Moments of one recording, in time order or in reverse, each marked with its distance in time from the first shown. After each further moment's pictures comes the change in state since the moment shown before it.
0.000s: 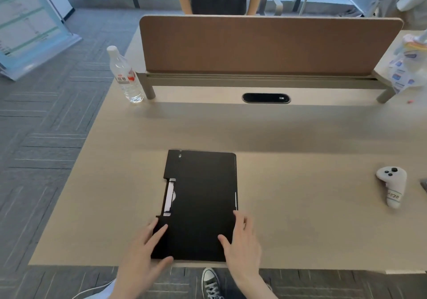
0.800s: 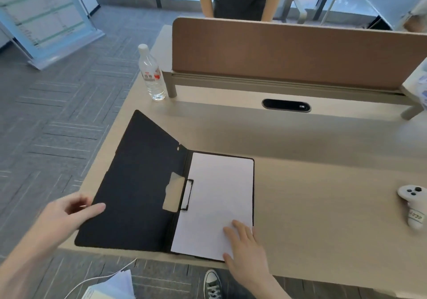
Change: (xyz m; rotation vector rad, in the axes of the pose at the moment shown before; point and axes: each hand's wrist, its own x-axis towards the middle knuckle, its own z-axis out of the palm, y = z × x) left_hand -0.008 -0.028 -0.204 -0.547 0.211 -0.547; right_hand -0.005 -0.002 0.006 -0.223 -0.190 -0.435
